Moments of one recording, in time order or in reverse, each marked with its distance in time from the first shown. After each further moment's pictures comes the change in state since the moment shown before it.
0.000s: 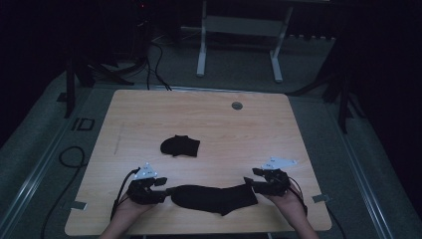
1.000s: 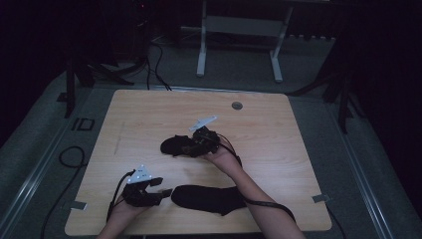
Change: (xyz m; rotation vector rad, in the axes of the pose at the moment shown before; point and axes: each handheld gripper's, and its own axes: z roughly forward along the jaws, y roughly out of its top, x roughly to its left) left arm 0.006 -0.013 -0.006 -0.041 -0.009 0.020; right arm 0.051 0.151 0.155 0.077 0.154 -0.167
